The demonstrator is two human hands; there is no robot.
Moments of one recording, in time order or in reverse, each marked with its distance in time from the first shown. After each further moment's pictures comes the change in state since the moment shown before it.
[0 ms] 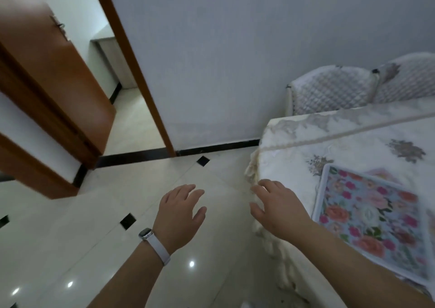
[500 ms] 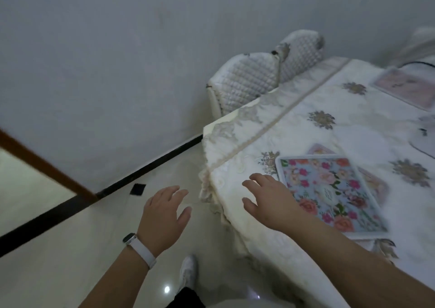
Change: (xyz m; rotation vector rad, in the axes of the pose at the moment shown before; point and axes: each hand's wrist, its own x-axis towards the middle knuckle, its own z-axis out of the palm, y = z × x) left_hand 0.230 -0.017 0.074 -0.166 -0.197 0.411; right_hand 0.095 0.065 0.004 -0.033 -0.011 0.463
